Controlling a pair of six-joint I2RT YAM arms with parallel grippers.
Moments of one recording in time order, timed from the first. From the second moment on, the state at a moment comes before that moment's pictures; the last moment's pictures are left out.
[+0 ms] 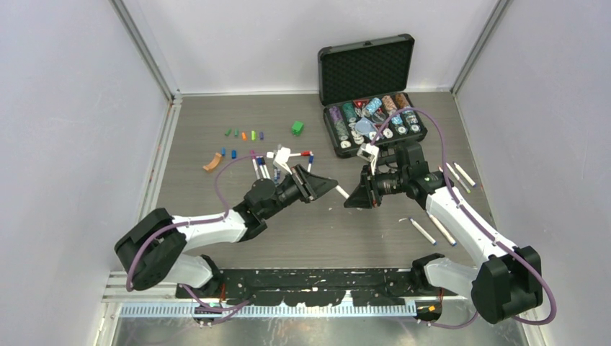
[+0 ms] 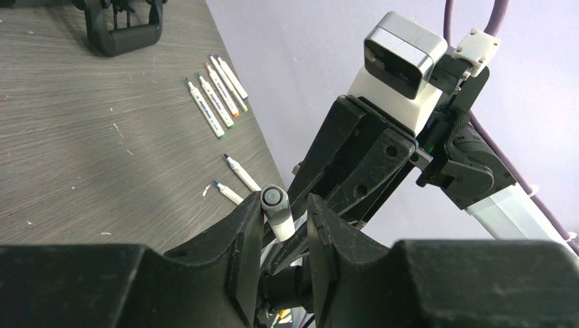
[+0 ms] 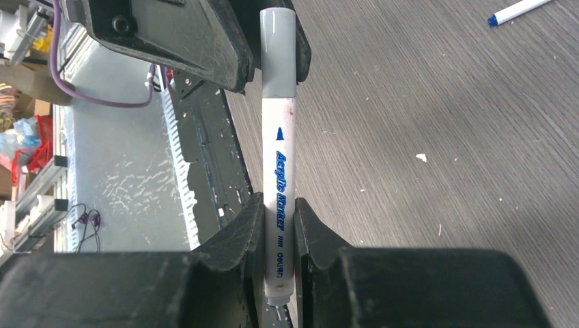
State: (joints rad) left arm -0.88 1.36 0.52 0.90 0.08 -1.09; right arm 0.31 1.12 0.78 -0.46 -1.01 -0.10
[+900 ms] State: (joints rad) left arm -0.88 1.33 0.52 0.87 0.02 -1.09; right arm 0.31 1.12 0.78 -0.45 -1.02 -0.11
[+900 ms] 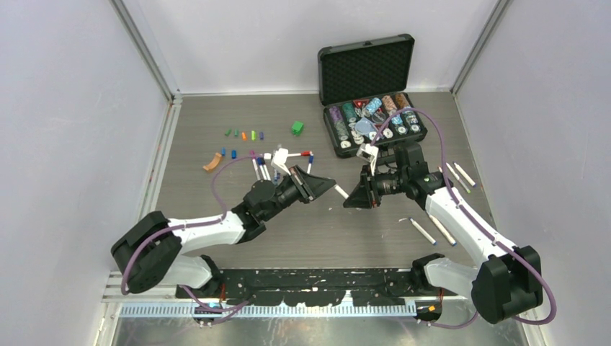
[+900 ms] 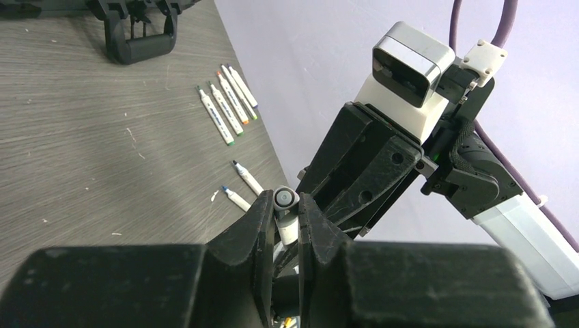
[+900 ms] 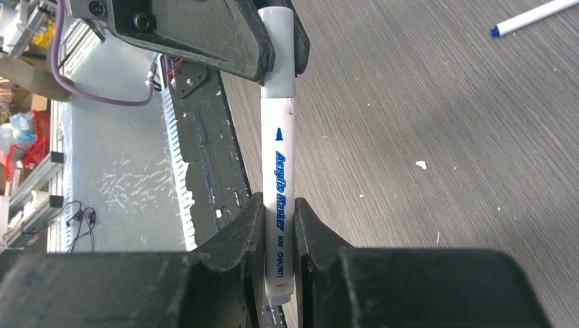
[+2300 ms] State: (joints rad) left arm -0.25 1.06 0.84 -0.14 0.17 -0.77; right arm 0.31 1.07 0.83 -0.71 -0.89 -0.42
